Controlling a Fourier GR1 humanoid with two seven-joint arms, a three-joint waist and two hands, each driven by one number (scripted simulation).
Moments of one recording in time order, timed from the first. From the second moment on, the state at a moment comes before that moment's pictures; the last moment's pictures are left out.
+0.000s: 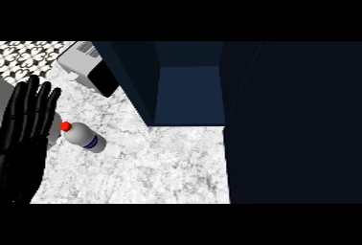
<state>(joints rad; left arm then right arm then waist) 0.00 0.11 -0.01 -2.10 -0.01 0.00 0.03 0.01 -0.13 0.01 -2.10 -0.01 -0.01 -0.01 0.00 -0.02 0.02</state>
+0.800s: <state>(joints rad) 0.03 0.03 0.13 -2.11 -0.08 0.23 0.24 0.33 -0.11 0.12 -2.38 -0.20 0.08 0.19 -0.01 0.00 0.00</state>
